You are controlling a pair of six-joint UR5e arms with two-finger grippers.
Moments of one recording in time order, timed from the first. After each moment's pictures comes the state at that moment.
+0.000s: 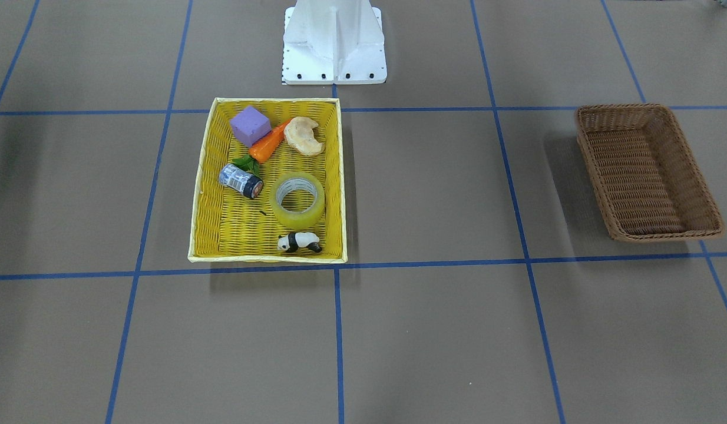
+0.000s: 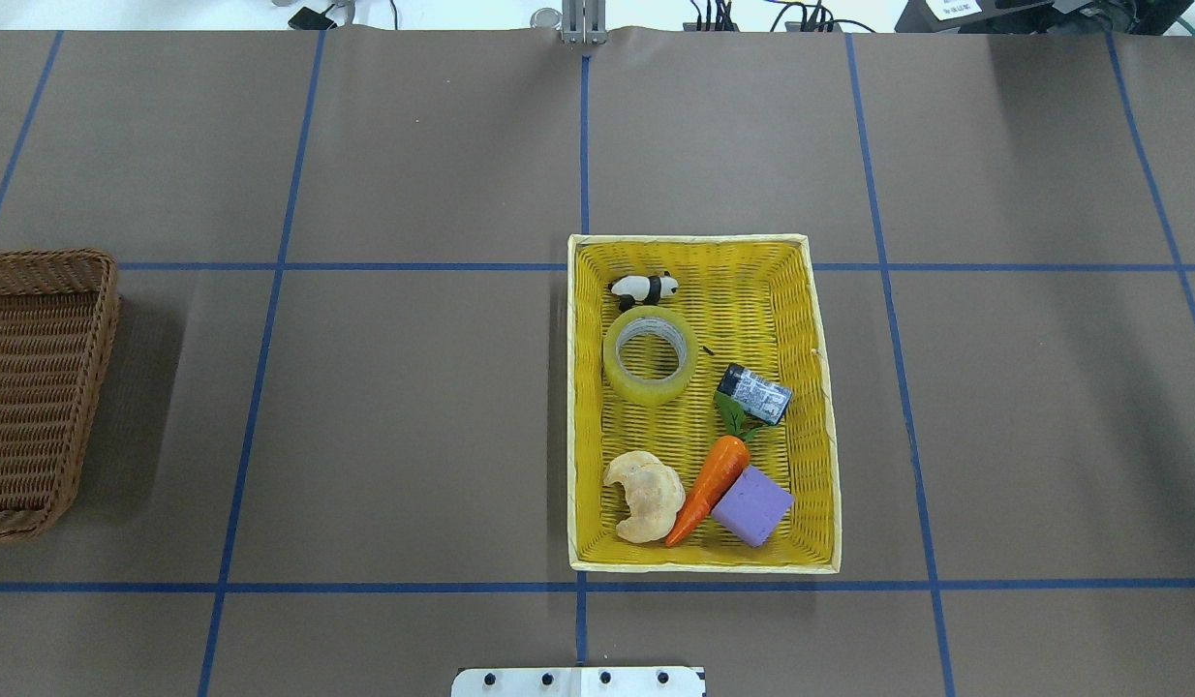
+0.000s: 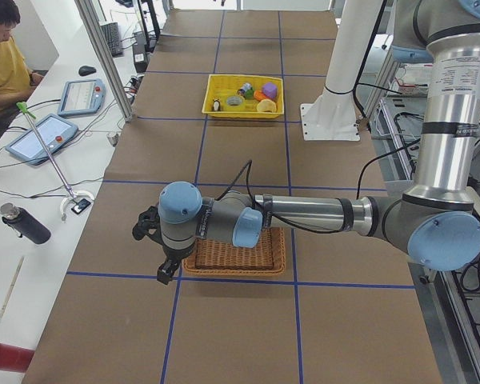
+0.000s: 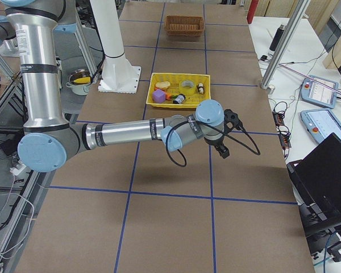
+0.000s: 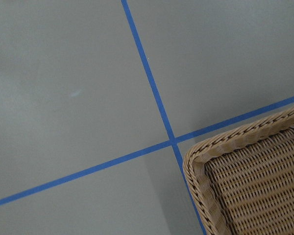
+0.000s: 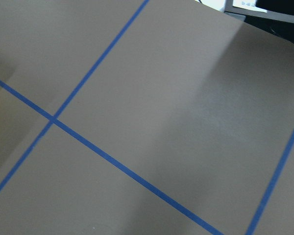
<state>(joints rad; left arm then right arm) -1.64 -1.63 -1.53 -1.79 -2.35 0.27 1.47 -1.48 1.68 -1.19 2.50 -0.08</state>
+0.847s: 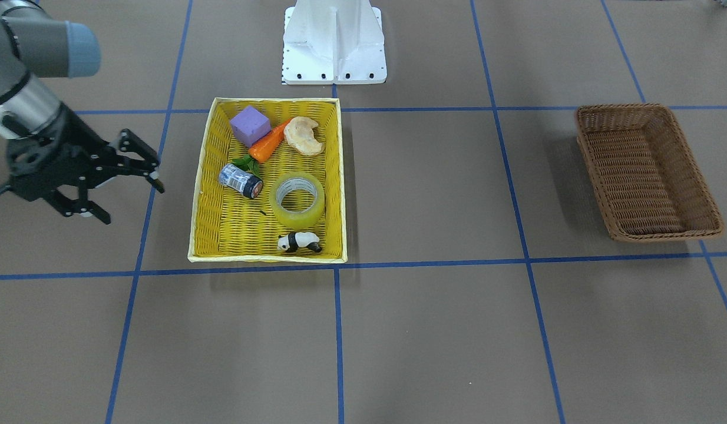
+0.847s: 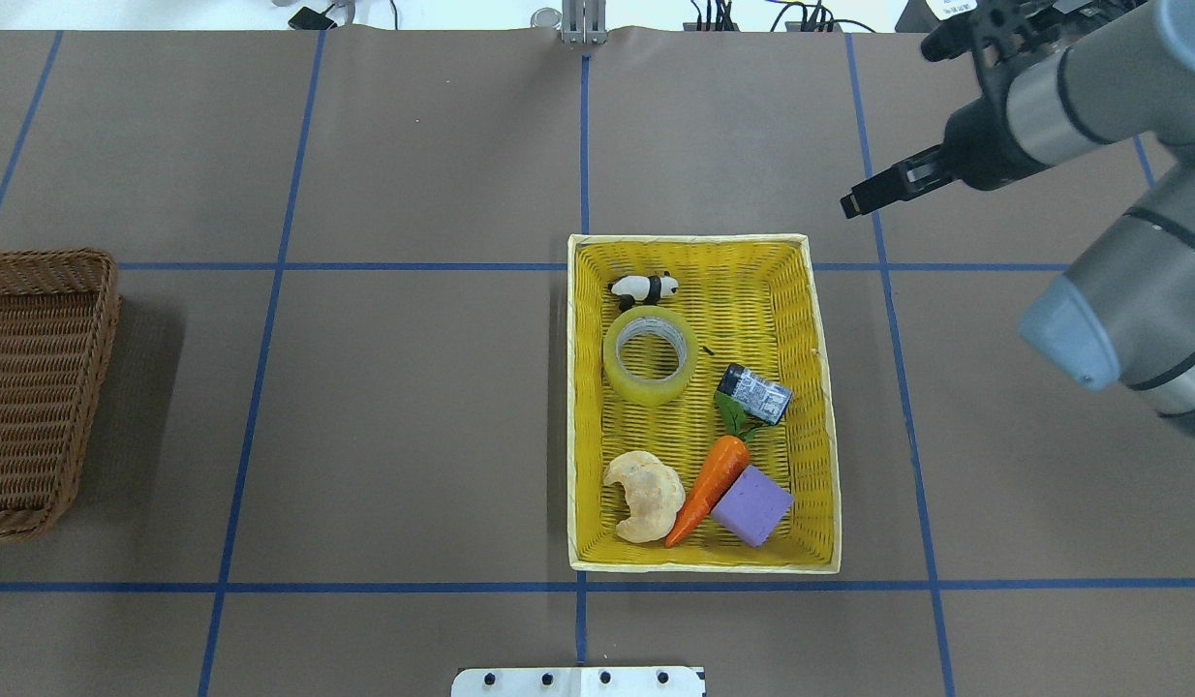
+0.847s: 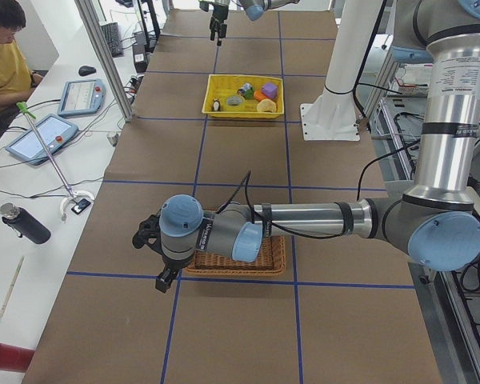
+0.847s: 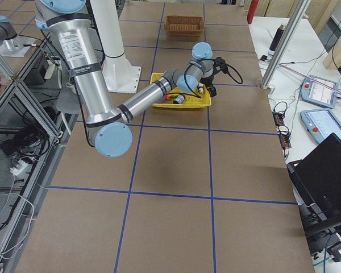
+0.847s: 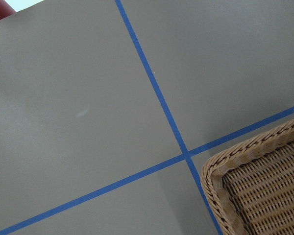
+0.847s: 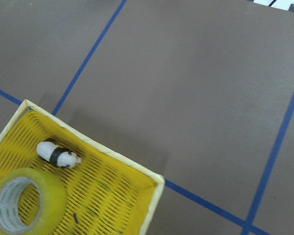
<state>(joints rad) -1.64 -1.63 -1.47 -1.87 -2.36 0.27 0.92 -1.22 1.85 -1.20 2.13 0.64</state>
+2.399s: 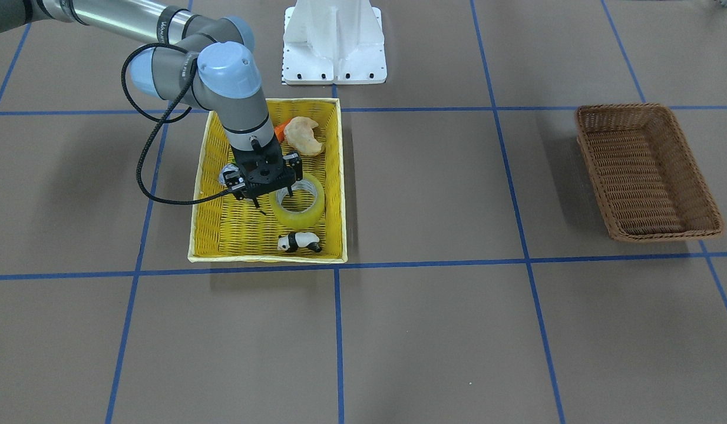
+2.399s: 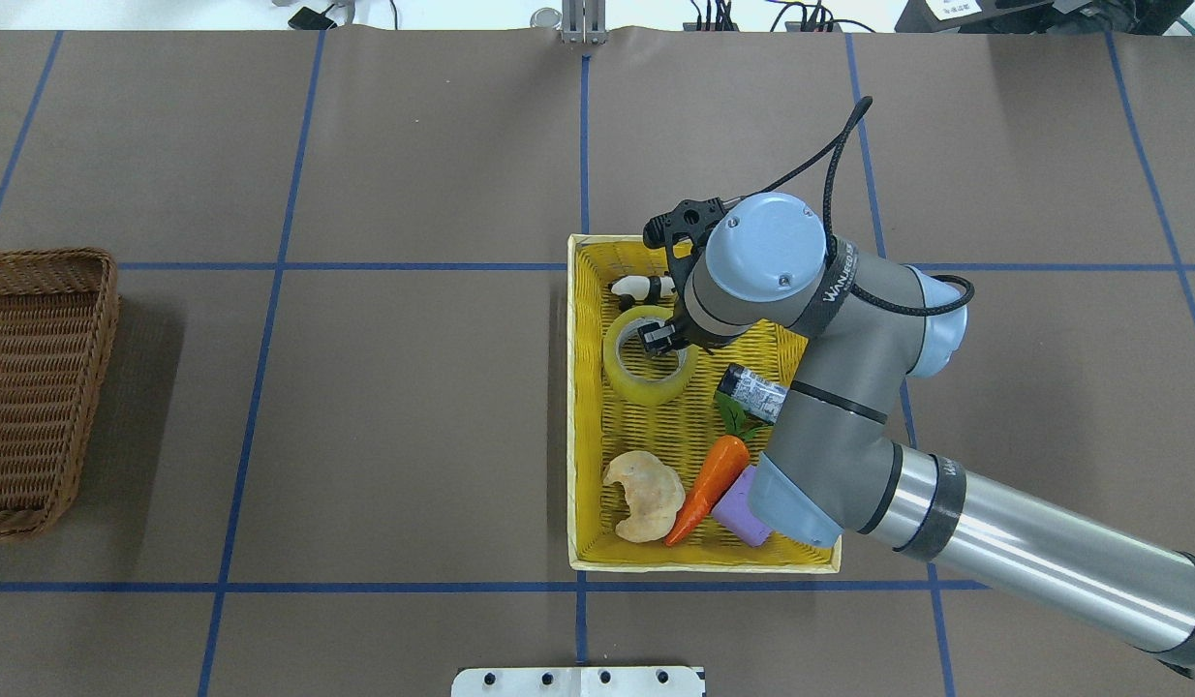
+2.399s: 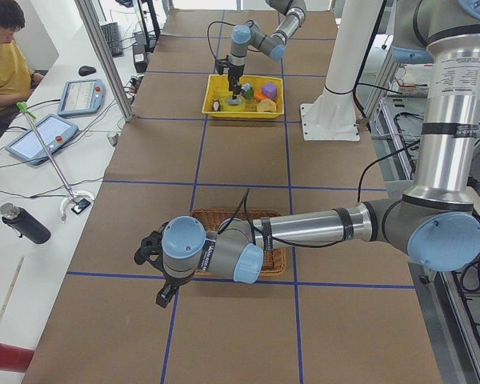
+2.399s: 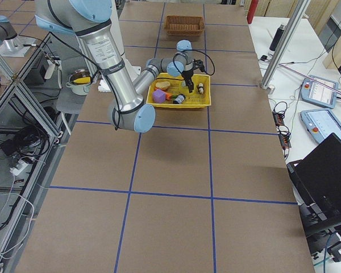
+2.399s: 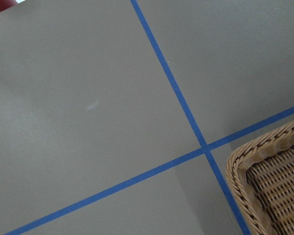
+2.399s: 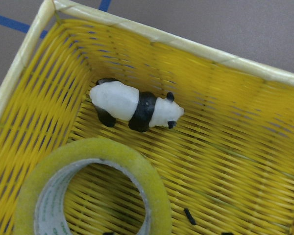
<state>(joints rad) -1.64 -1.63 -1.37 -1.99 -2.36 0.27 0.56 -0.97 1.65 -1.44 1.82 0.85</state>
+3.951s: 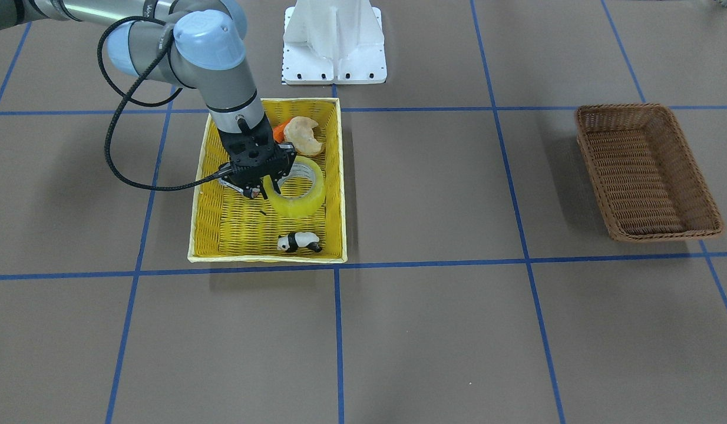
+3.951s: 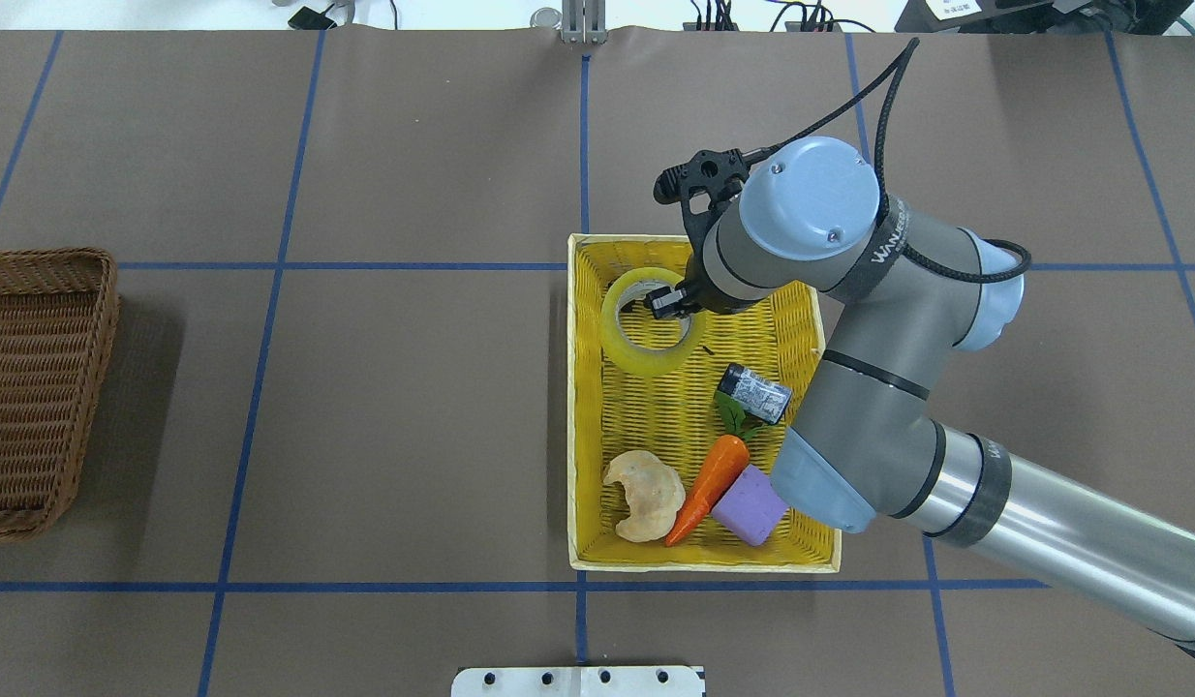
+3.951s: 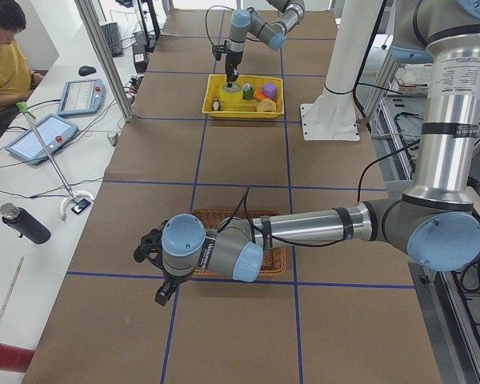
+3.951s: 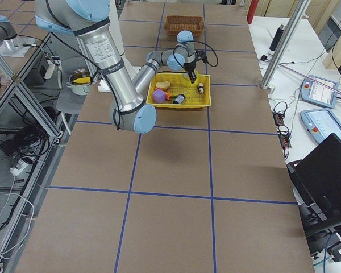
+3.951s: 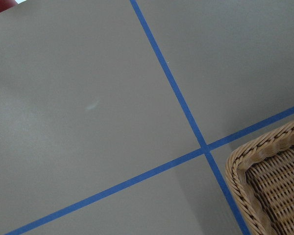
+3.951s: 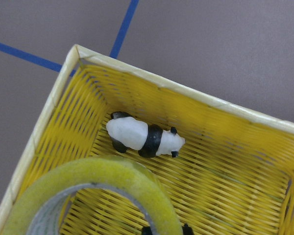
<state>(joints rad) -1.64 -1.63 -1.38 -2.00 -2.36 0.27 0.61 -0.97 1.78 -1.49 1.84 0.83</state>
